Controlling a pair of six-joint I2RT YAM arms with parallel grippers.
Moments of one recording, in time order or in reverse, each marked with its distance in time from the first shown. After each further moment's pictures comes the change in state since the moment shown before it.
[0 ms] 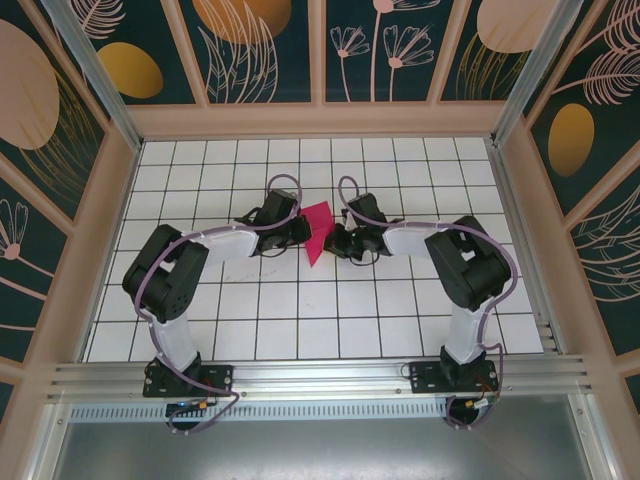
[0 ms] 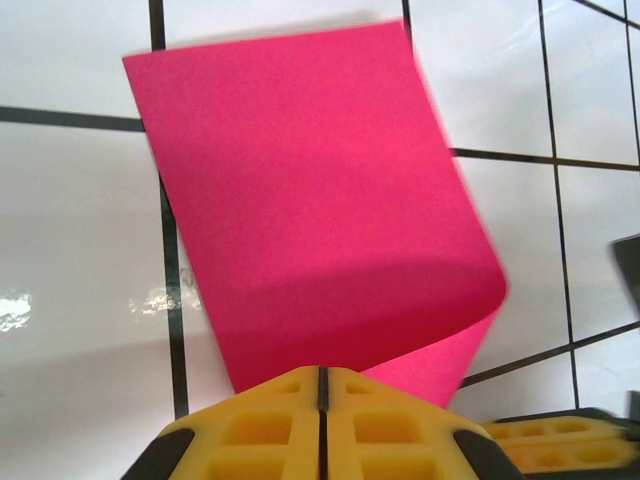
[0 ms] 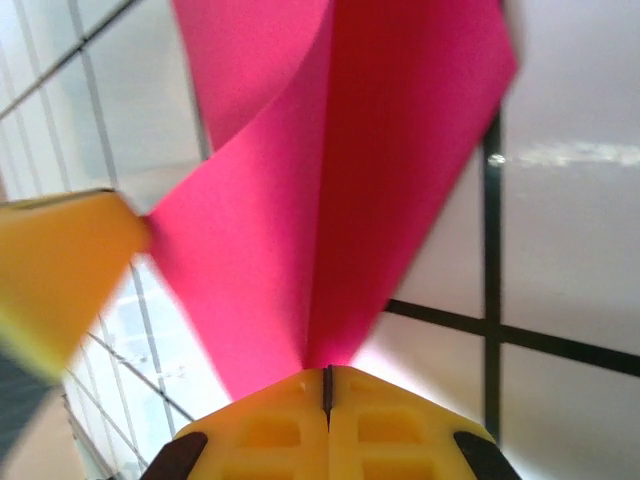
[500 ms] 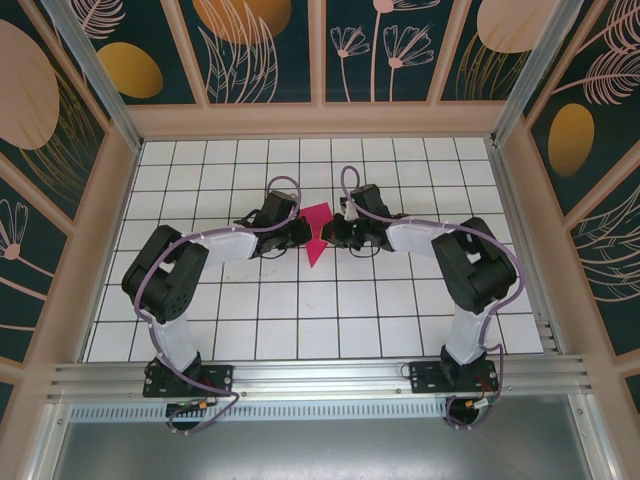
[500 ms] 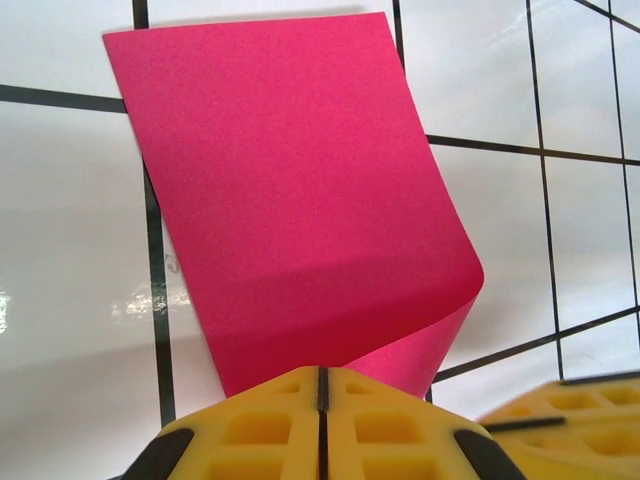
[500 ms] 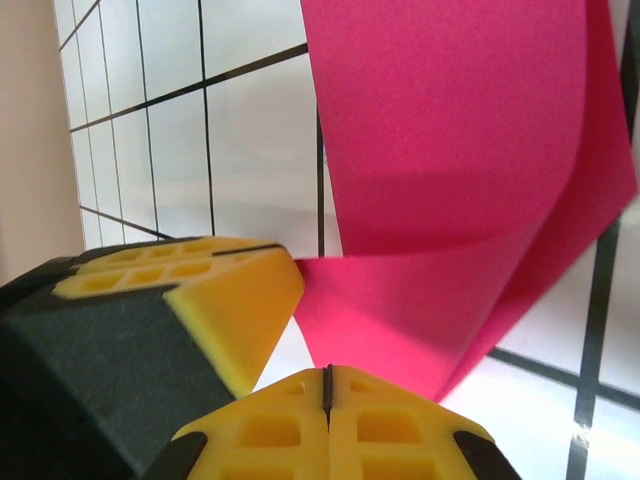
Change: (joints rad) left arm 0.000 -0.005 -0.023 0.036 0.024 -0.012; right arm -0.016 -0.001 0.046 0.039 -0.041 -0.042
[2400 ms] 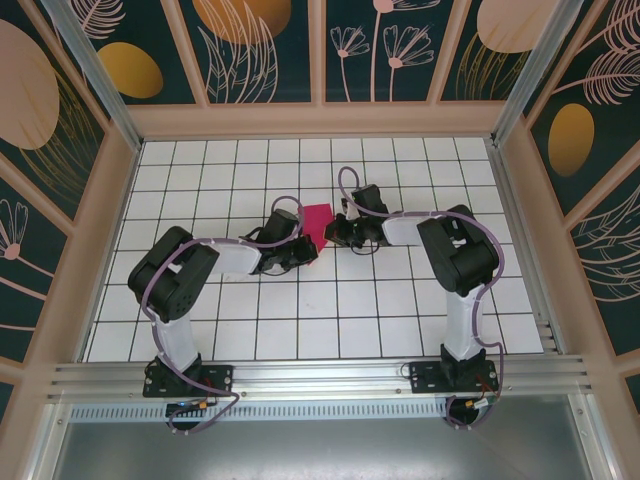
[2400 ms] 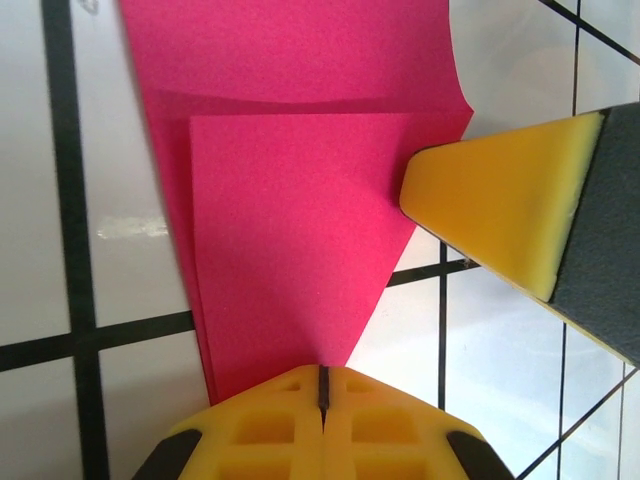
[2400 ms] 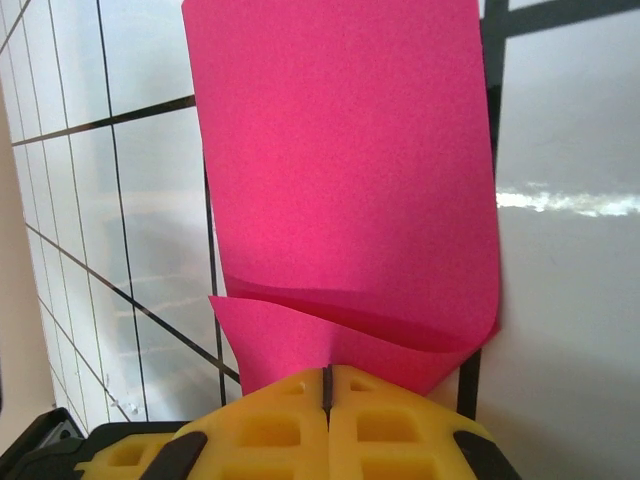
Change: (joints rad) left arm -0.047 0.023 -0.135 0.133 0.101 -0.127; right arm -0.050 0.139 0.048 0.027 -0.015 -0.071
